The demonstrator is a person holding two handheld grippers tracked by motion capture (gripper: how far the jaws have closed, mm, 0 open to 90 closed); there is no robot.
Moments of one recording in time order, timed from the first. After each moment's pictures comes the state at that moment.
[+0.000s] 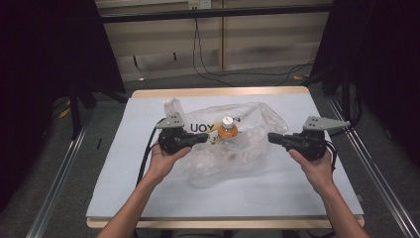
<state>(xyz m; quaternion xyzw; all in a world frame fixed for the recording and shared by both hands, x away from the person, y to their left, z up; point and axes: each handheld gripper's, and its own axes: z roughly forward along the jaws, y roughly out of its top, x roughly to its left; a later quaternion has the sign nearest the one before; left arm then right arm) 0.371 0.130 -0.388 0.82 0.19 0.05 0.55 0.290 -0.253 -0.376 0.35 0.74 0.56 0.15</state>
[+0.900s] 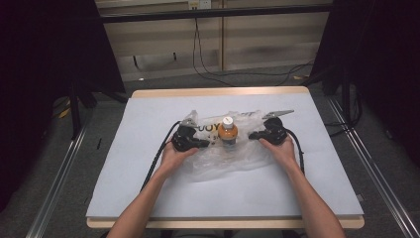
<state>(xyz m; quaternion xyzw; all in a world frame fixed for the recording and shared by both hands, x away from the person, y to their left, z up) 0.423 0.117 -0.482 0.87 0.27 0.01 0.41 0.403 -0.222 -0.488 0.43 0.79 0.43 0.08</state>
